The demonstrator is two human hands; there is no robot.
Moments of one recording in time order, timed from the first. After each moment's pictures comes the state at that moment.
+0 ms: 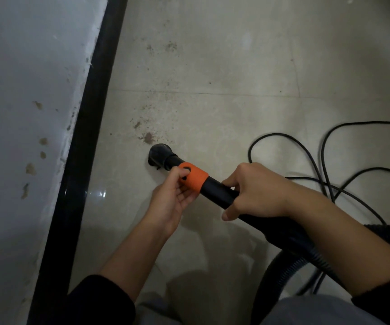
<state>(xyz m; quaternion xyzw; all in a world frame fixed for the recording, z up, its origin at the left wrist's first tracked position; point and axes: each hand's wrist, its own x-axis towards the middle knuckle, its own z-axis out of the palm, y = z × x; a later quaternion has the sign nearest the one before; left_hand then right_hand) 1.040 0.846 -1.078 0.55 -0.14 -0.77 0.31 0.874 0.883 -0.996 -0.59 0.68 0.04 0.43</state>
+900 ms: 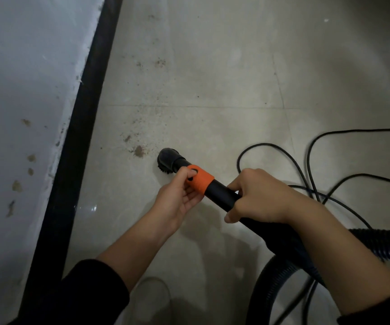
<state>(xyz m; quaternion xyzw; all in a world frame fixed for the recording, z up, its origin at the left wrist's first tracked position) 1.008 0.835 -1.067 0.54 -0.18 -0.78 0.25 0.855 0.891 -0.987 -0.54 0.73 0.02 0.42</state>
